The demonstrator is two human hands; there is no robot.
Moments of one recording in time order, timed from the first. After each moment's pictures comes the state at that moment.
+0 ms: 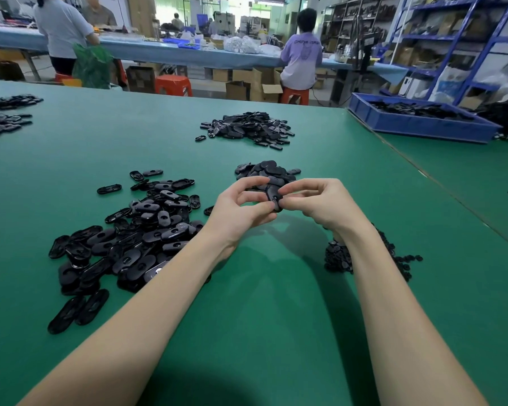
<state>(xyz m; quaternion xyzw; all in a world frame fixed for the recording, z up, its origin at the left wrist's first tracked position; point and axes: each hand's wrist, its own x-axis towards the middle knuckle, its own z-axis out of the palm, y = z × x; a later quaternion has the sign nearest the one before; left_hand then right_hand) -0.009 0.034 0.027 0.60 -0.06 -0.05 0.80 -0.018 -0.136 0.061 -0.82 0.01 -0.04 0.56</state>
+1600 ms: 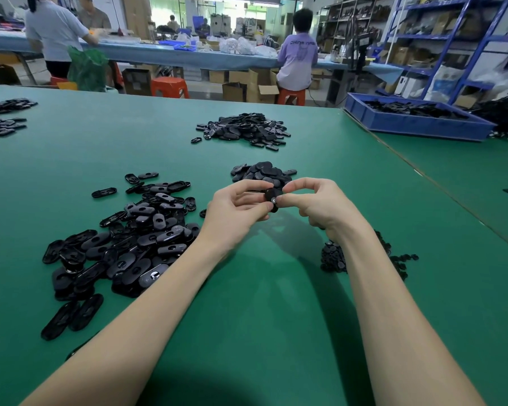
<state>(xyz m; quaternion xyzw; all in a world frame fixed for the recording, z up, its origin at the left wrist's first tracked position) -0.011 0.034 0.025 0.68 -0.12 0.03 0.73 -0.015 -0.135 0.064 -0.82 0.09 -0.02 0.57</state>
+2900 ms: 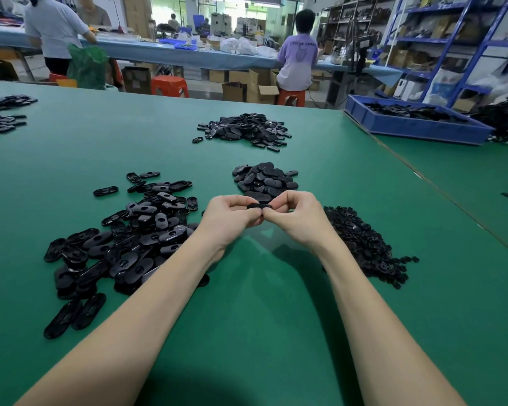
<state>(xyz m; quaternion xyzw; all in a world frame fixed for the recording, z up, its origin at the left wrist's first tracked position) -0.006 0.042 0.026 0.67 0.01 -0.05 0.74 -0.009 -0.111 0.028 -0.85 0.00 -0.08 0.52</state>
